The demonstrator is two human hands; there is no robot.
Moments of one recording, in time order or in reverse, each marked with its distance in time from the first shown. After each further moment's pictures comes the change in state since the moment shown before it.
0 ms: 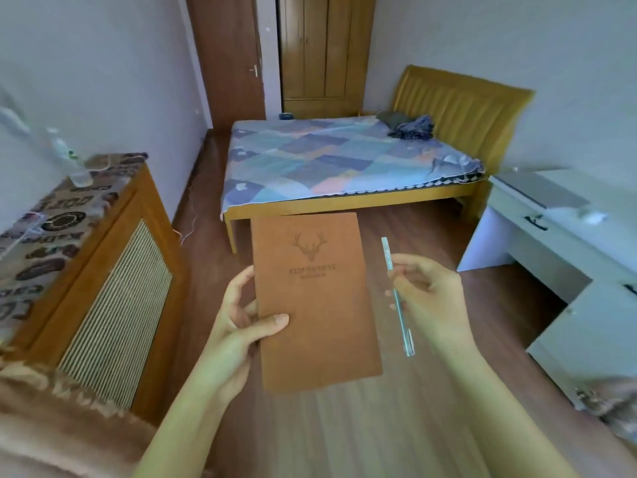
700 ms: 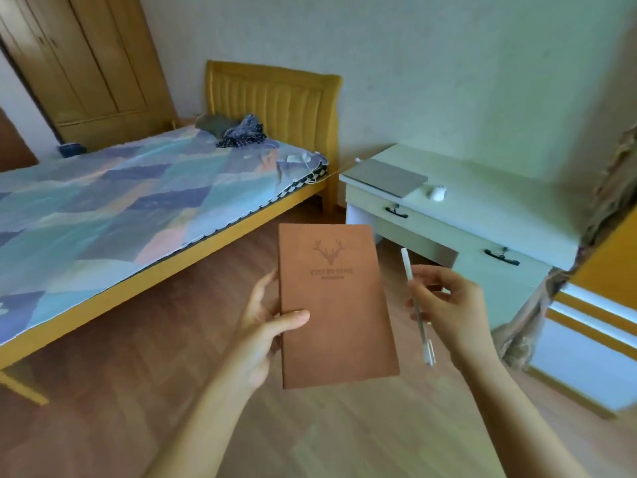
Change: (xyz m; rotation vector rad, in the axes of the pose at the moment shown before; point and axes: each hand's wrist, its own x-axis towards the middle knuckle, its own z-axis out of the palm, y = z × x) left_hand 0.451 -0.110 0.247 0.078 -0.529 -0.286; right_hand 0.329 0.113 -0.150 -0.094 0.629 0.150
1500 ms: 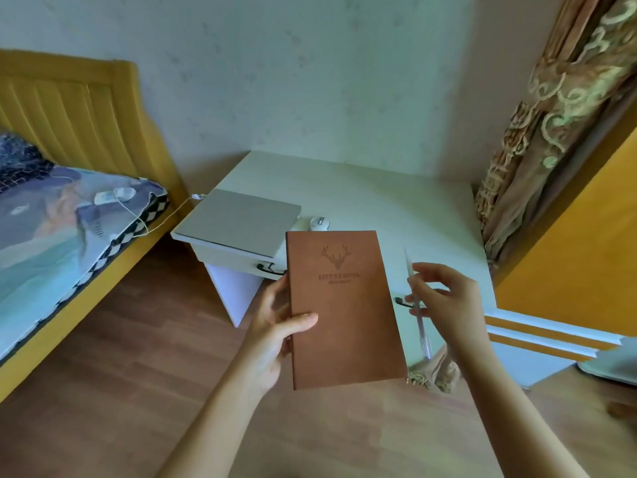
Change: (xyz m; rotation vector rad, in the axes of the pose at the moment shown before) left_hand 0.509 -0.072 0.300 0.019 -0.433 -0.305; right_hand 0.464 0.124 -0.131 -0.092 0.437 0.208
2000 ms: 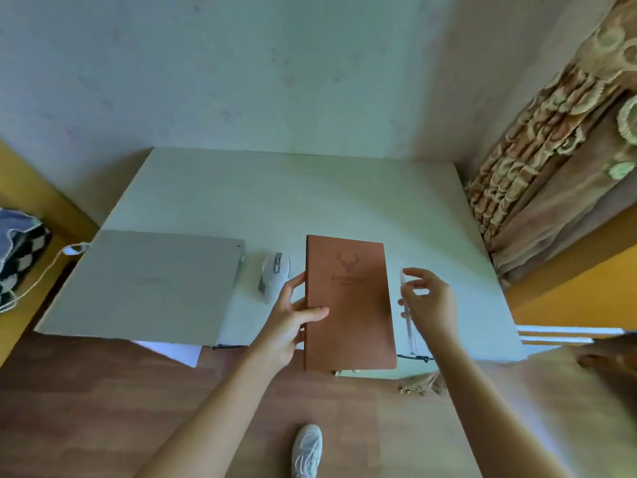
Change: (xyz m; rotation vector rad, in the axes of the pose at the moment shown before) left_hand 0.349 -0.017 0.034 0.153 -0.214 -0.377; right_hand 0.269 0.109 0.076 -0.205 0.235 0.262
